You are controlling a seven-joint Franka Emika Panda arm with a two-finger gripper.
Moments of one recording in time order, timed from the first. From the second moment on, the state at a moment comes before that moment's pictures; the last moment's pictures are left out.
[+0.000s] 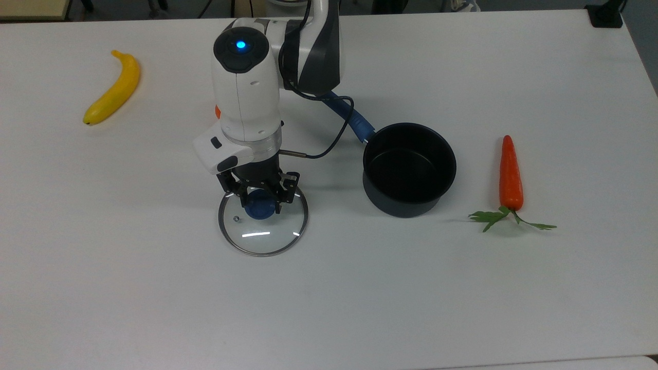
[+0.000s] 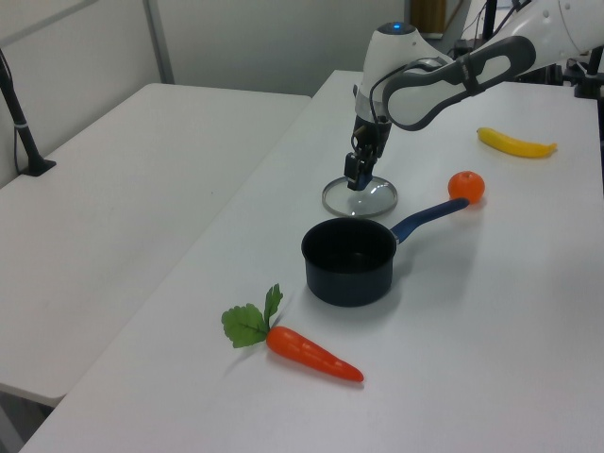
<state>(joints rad) 0.26 0.60 -0.26 -1.53 0.15 2.34 0.08</state>
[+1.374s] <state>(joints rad) 0.26 0.53 -0.27 -1.43 0.19 2.22 0.15</state>
